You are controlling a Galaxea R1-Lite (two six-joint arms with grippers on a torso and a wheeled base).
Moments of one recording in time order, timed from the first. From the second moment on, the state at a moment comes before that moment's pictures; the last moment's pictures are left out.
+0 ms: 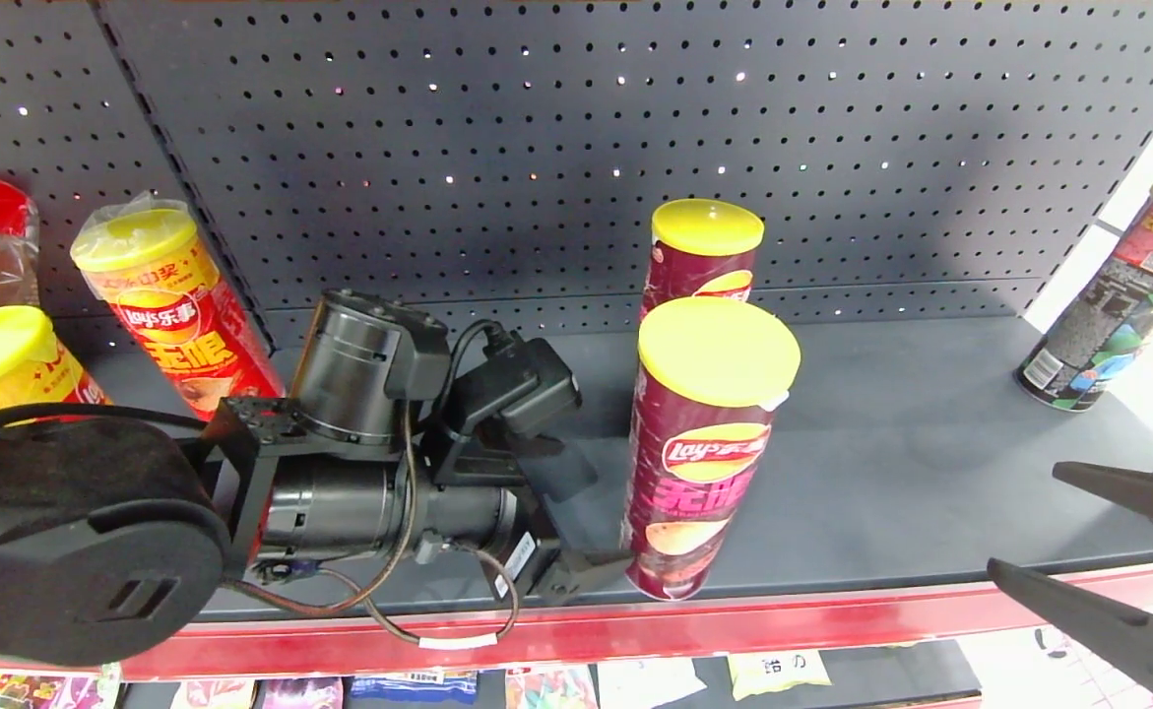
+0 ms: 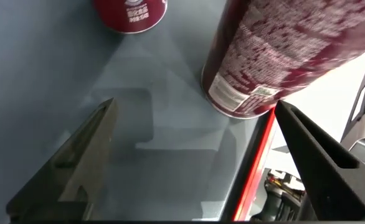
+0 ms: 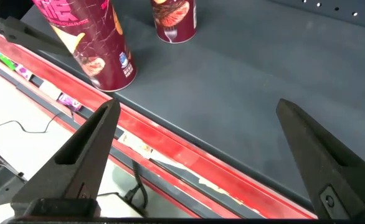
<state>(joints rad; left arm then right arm) -0.72 1.70 -0.89 -0.26 -0.28 0.26 0.44 0.88 -0.45 -0.20 0.15 -0.09</state>
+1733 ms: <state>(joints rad) -0.69 1.76 -0.95 -0.26 -0.28 0.32 0.42 0.89 -0.45 -0.20 0.15 -0.09</state>
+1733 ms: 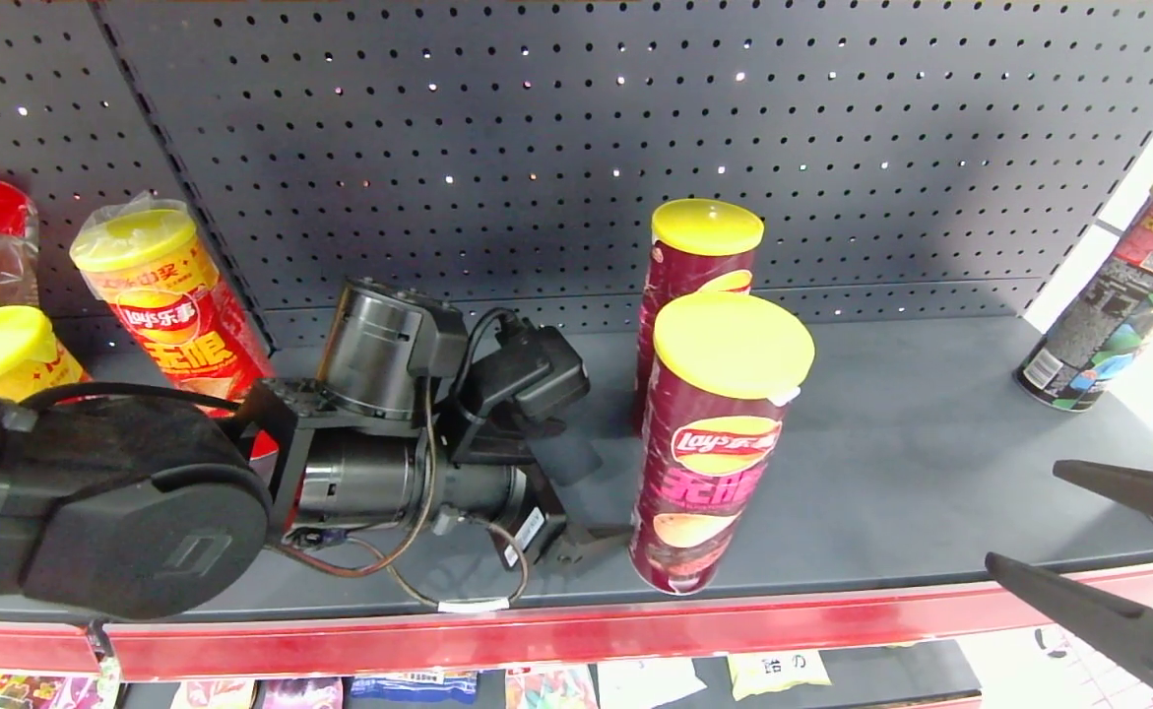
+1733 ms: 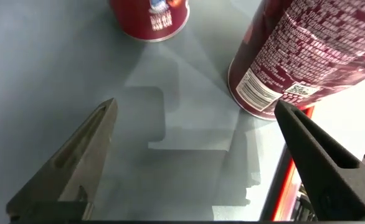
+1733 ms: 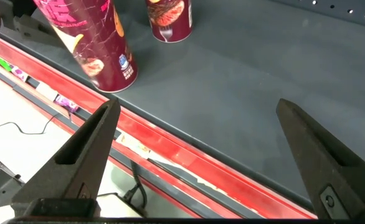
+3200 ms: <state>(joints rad) -0.71 1.54 -0.77 -0.26 -0.24 0.31 0.42 0.85 -0.41 -0.19 0.15 -0.09</state>
